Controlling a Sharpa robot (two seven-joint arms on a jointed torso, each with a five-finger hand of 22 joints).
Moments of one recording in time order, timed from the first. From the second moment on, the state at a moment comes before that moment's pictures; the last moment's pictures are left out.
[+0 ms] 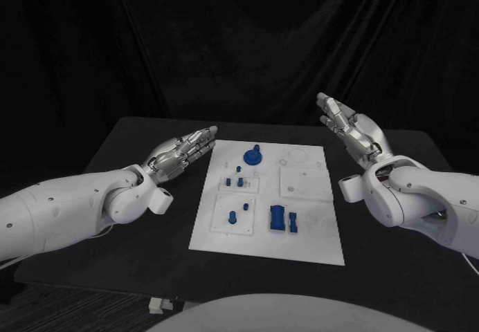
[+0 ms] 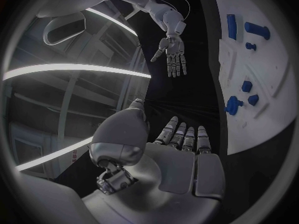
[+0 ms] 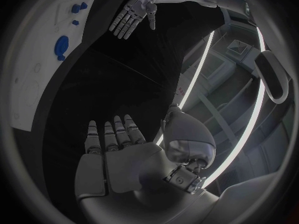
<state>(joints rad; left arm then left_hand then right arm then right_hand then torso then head) 1.13 -0.93 -0.20 1.38 -0.23 0.14 0.66 0.91 0.12 -0.18 0.21 0.28 0.25 0.01 0.03 0.02 0.02 0.00 0.18 0.02 -0.01 -0.01 0.01 0.01 0.13 0.00 0.00 0.02 0.02 1.21 -0.92 -0.16 1.66 -0.36 -0.61 0.48 0.62 0.03 -0.18 0.19 0.11 0.26 -0.04 0.03 0.03 0.17 -0.01 0.11 0.18 0.11 0.01 0.03 0.02 0.15 0.09 0.14 0.04 0.14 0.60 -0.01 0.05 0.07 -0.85</state>
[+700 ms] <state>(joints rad) 1.07 -0.82 -0.05 1.52 -0.11 -0.37 0.58 0.39 0.02 -0.10 0.12 0.13 0.14 0.01 0.01 0.01 0.00 0.00 0.11 0.01 0.00 0.00 0.01 0.01 0.13 0.00 0.00 0.02 0.01 1.05 -0.78 0.00 1.57 -0.04 -0.73 0.51 0.28 0.01 -0.06 0.06 0.02 0.13 0.00 0.01 0.01 0.11 0.00 0.02 0.07 0.02 0.00 0.01 0.01 0.15 0.01 0.02 0.02 0.03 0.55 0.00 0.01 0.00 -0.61</state>
